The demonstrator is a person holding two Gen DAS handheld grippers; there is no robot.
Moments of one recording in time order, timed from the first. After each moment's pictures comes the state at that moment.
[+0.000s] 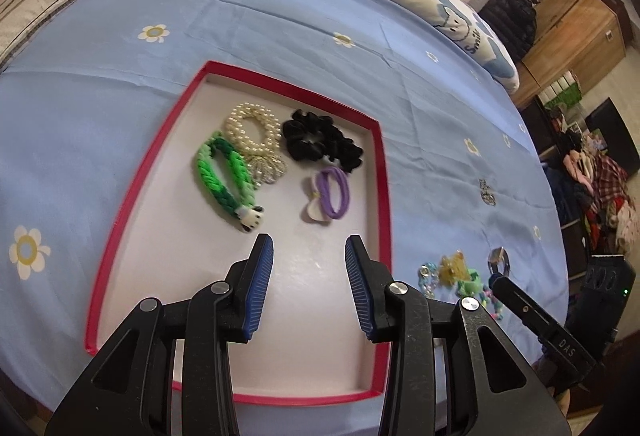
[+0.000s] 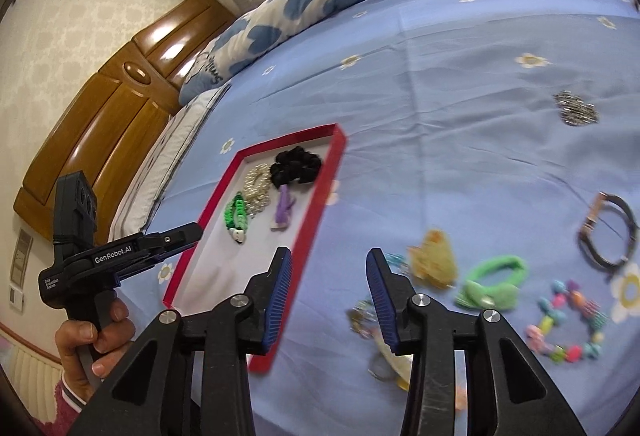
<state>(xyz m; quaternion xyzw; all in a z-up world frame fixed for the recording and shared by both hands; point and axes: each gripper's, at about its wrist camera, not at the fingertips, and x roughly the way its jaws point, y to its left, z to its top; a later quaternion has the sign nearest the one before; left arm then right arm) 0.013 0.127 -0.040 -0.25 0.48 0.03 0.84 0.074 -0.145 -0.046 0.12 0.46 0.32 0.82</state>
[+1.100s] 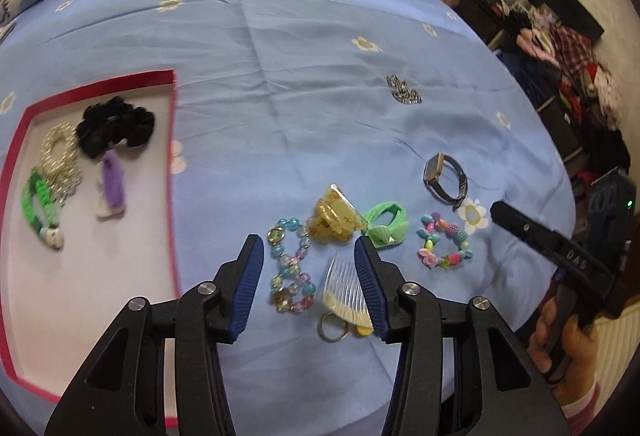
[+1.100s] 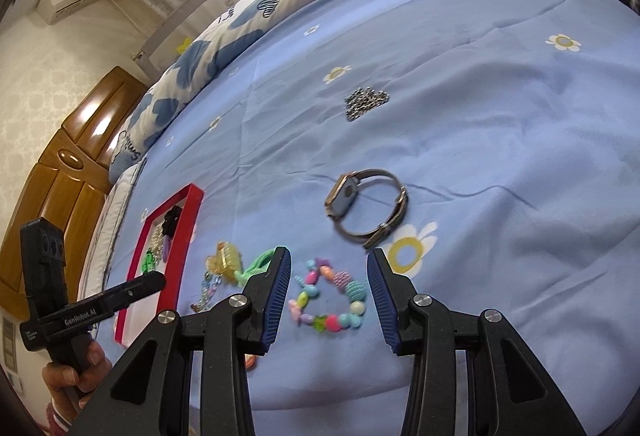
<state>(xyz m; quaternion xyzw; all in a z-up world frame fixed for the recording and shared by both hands) 0.059 -0.039 -0.051 -0.10 0.53 -0.11 0.83 0.076 -0.309 -0.070 0.20 0.45 0.17 0.86</state>
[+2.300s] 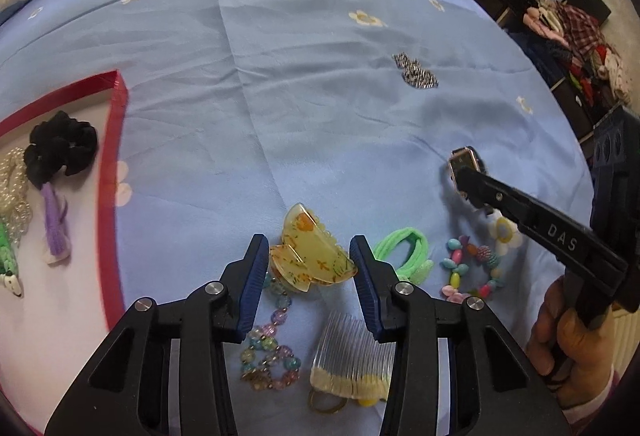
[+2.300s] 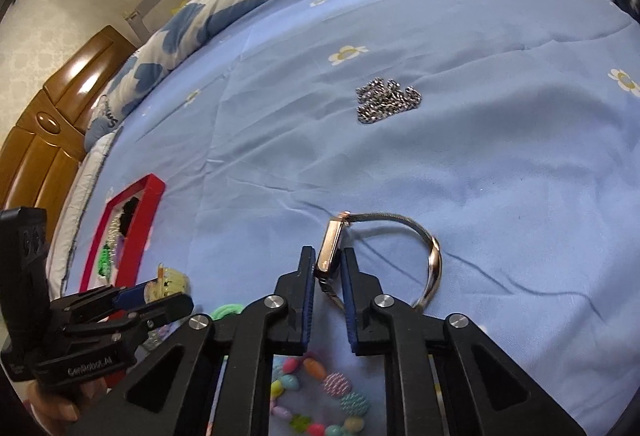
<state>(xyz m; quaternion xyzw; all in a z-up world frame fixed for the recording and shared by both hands) 0.098 -0.061 -0.086 -0.08 0.55 -0.11 0.82 0.138 -0.271 -0.095 0.13 0.47 0.18 0.85</state>
